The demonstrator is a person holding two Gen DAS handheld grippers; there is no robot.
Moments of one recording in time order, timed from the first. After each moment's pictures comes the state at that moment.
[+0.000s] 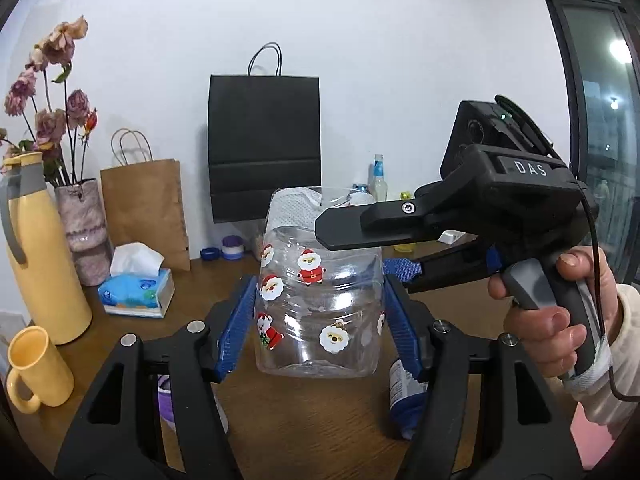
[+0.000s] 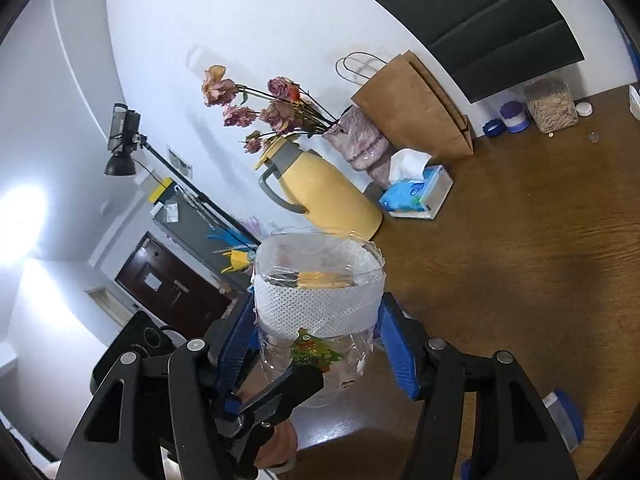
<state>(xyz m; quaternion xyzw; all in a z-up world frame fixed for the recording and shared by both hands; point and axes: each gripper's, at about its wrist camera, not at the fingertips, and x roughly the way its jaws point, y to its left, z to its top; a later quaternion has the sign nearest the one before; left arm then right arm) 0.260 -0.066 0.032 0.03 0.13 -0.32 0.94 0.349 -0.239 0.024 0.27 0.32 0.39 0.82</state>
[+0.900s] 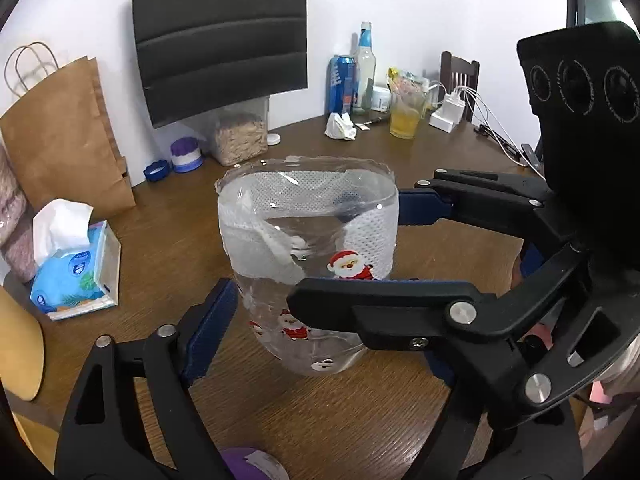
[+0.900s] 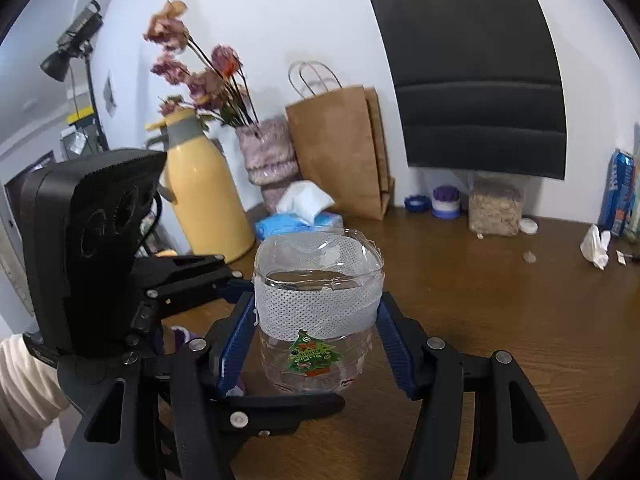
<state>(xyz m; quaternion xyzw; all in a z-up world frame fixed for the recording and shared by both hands) 0.426 -0.111 -0.016 0.13 0.34 -0.39 0.85 0.413 -0.210 -0.012 0.04 0.26 0.25 0.93</state>
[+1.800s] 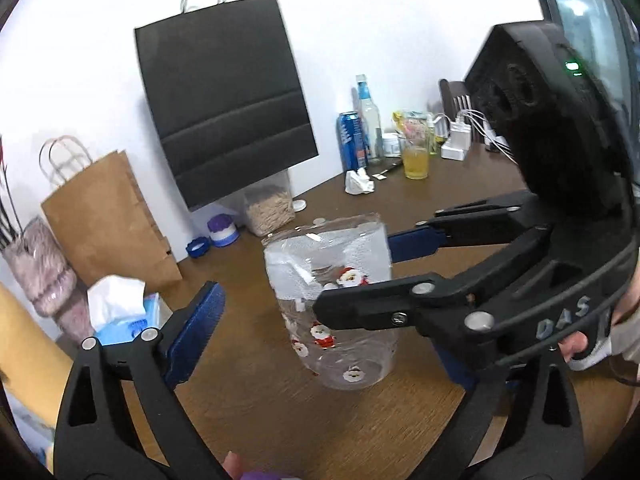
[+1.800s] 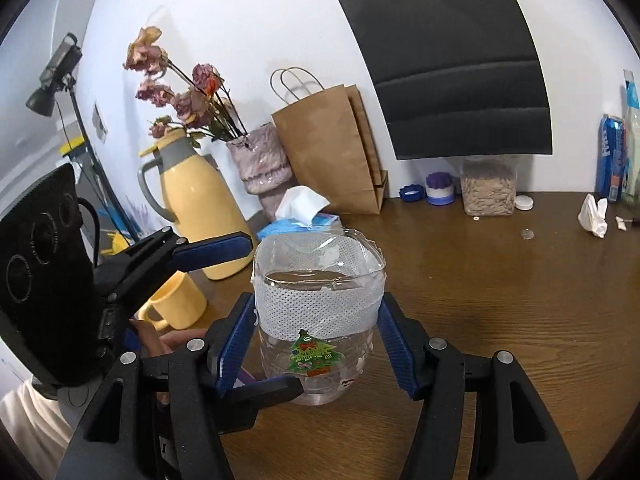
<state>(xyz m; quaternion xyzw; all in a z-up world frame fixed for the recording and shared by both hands) 0.396 -0.107 0.012 0.18 0.20 -0.36 0.89 0.412 -0.221 -0.002 0.10 0.29 0.24 0.92</state>
